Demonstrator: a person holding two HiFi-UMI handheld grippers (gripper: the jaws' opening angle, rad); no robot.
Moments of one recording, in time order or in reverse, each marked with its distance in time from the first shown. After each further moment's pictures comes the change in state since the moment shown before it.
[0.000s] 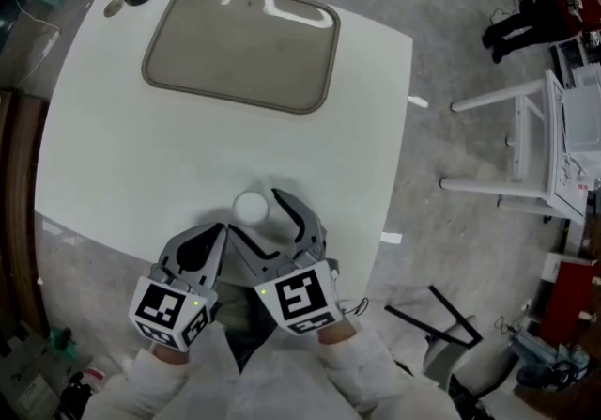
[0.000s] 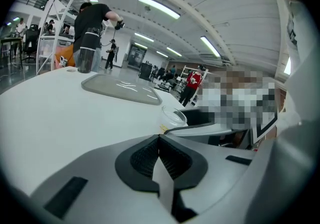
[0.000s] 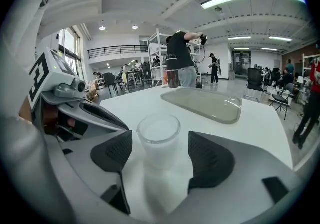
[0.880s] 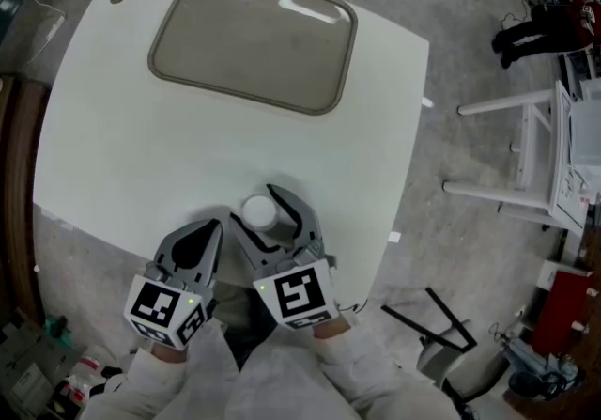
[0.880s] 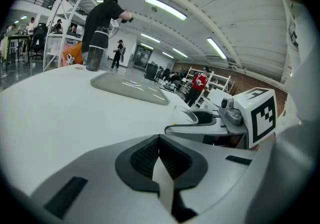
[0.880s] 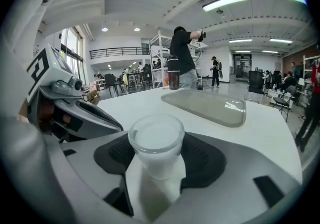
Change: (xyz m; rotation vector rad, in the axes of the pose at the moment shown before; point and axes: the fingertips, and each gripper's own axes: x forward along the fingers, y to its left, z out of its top) left arm -0.002 0.025 -0.002 -0.050 -0.012 0.049; right arm 0.024 -0.002 0.004 -0.041 -0.031 0.002
